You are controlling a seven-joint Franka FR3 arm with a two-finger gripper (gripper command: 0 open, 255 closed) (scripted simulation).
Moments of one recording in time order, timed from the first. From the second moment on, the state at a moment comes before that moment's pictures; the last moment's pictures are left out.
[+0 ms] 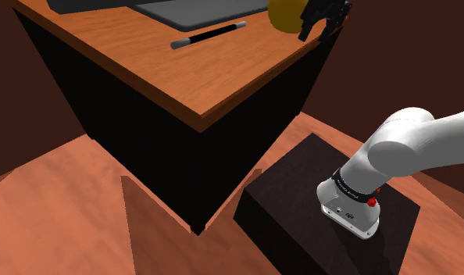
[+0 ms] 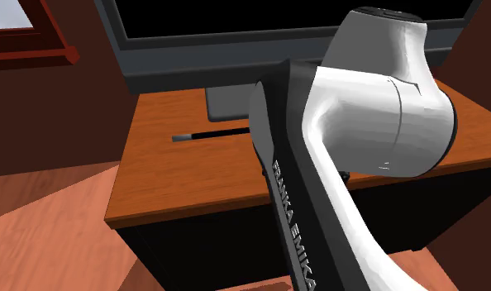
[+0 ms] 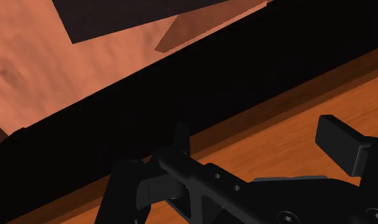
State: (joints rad) arm 0.01 -0.76 -0.03 -2.29 0.10 1.60 0.17
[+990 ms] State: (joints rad) arm -0.14 -0.35 0.38 -1.92 0.11 1.63 1.06
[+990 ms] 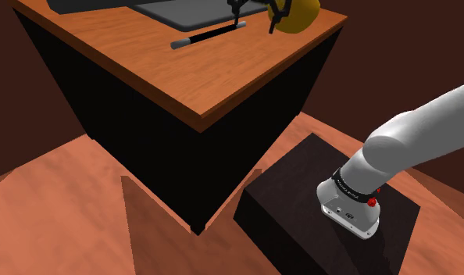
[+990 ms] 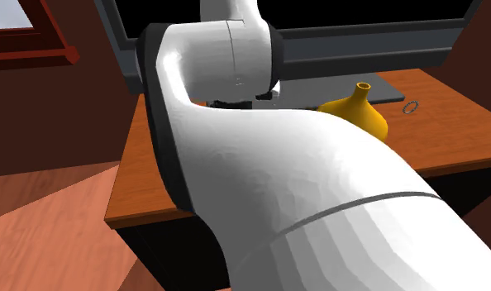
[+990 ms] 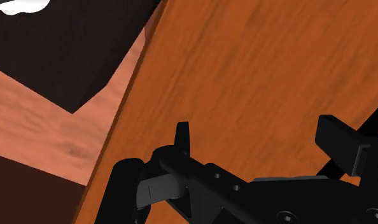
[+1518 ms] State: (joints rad) arm -0.16 0.08 0.52 -1.47 -0.09 1.50 1.62
